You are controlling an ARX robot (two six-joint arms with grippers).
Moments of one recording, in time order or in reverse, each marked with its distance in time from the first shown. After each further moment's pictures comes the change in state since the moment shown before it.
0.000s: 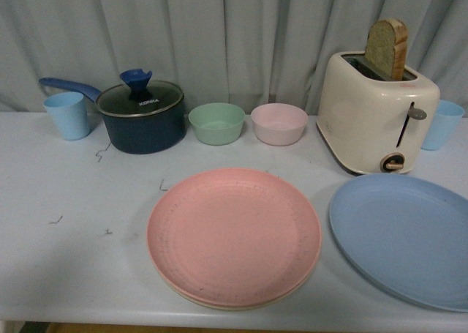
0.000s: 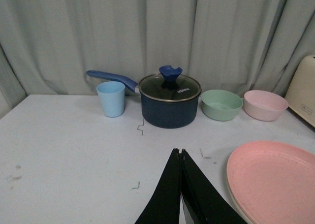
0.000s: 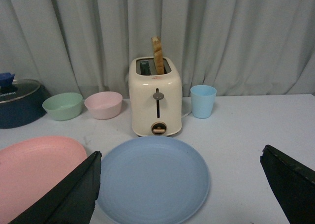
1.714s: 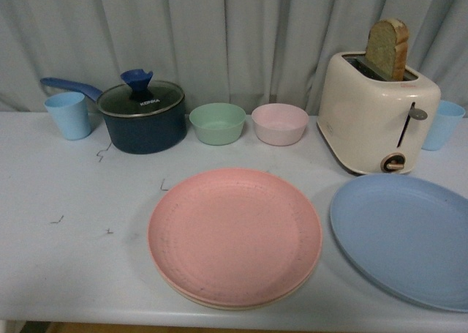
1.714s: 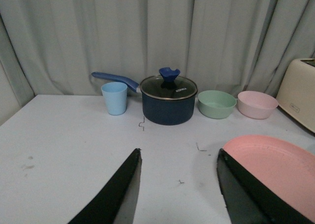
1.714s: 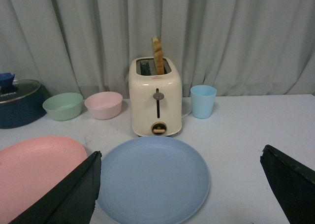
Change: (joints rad) left arm 0.000 -0.707 -0.004 -0.694 0.000 0.001; right arm 0.000 0.000 0.000 0.000 0.000 0.000
